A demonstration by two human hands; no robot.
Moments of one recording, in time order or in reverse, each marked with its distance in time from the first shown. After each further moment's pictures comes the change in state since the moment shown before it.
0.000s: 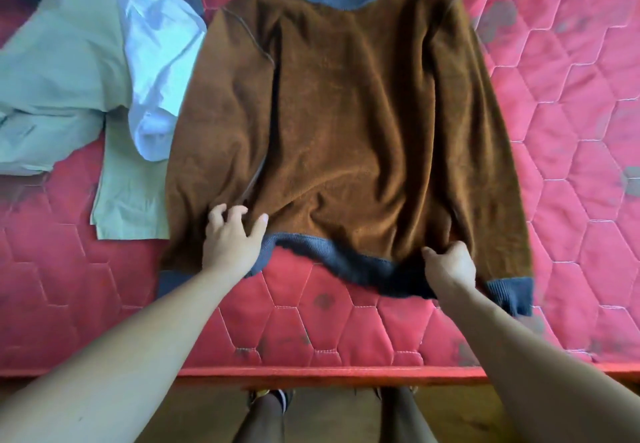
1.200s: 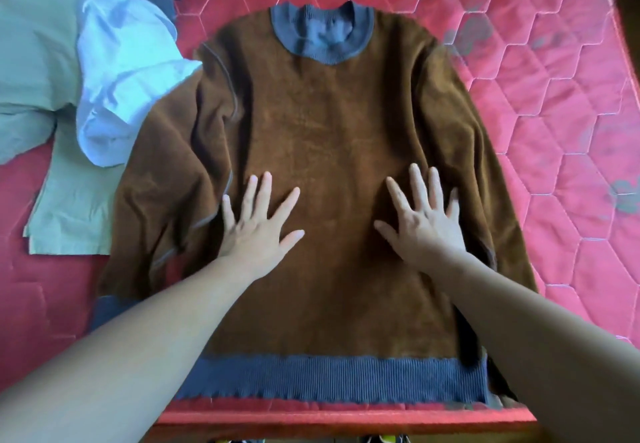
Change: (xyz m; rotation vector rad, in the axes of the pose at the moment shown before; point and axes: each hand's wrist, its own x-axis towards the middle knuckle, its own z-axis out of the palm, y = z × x) left_hand 0.019 0.064 0.062 0.561 0.018 0.570; right_hand 0.091 -0.027 -0.001 -0.790 0.115 -0.892
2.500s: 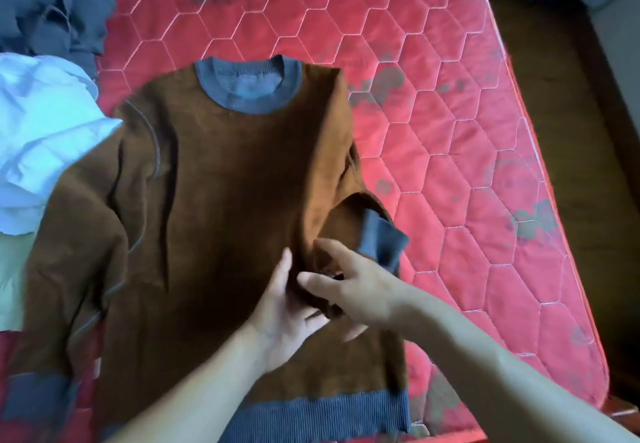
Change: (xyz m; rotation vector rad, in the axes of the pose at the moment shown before) left_hand -0.010 0.165 -0.080 -2.182 -0.667 -0.486; right_hand -0.043 0.004 -0.118 1.017 -0.447 0.073
